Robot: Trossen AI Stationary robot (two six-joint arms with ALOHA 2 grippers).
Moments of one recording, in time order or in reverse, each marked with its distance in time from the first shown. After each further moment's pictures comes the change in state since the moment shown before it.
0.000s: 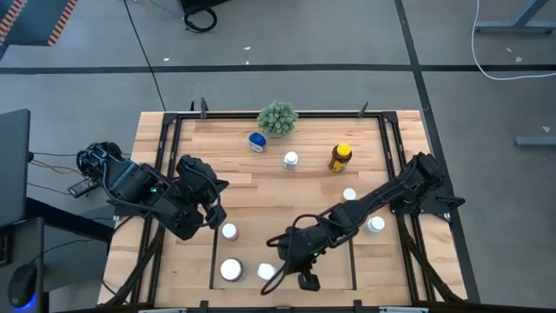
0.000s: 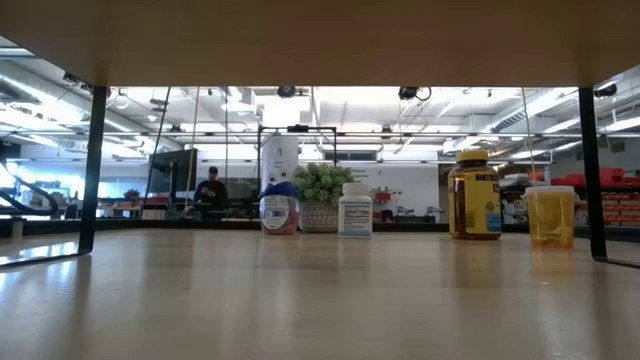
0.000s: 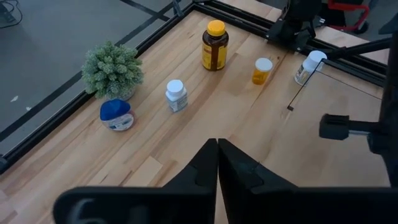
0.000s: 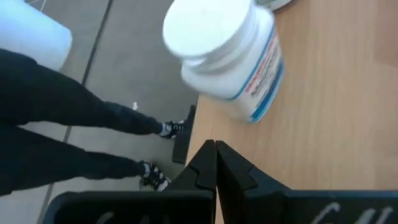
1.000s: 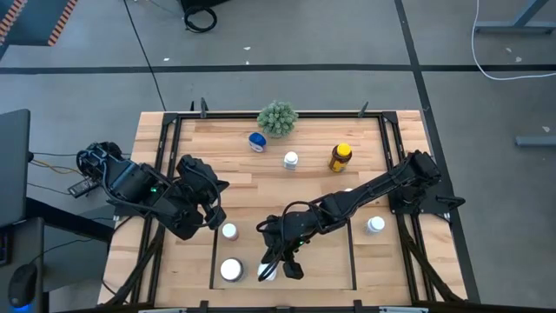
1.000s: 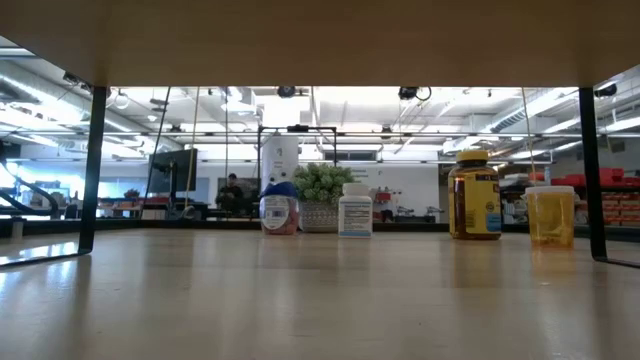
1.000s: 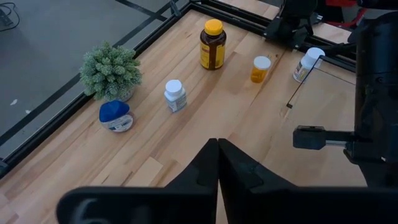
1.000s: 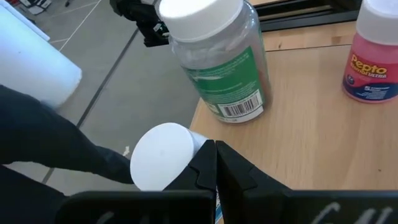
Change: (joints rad) left arm 0.000 0.000 0.001 0.006 0.006 0.024; right arm -0.084 0.025 0.000 0.243 -0.001 -0.144
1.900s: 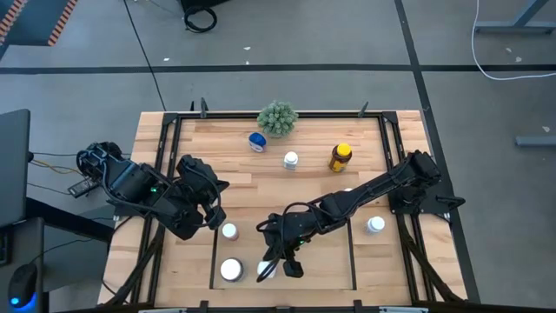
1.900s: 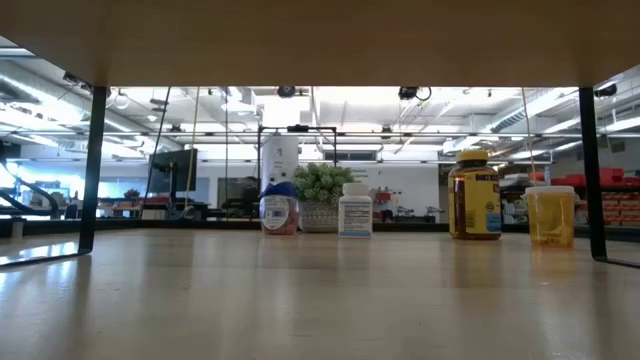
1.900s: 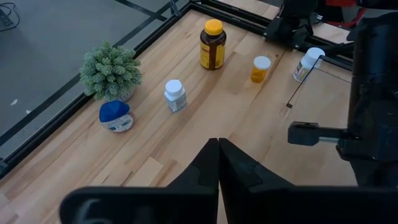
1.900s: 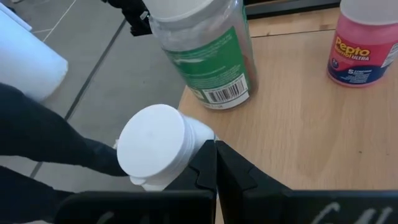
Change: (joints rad) left arm 0.000 0.000 0.000 0.000 0.000 0.000; right arm -0.002 0.000 0.000 -0.052 0.027 -0.012
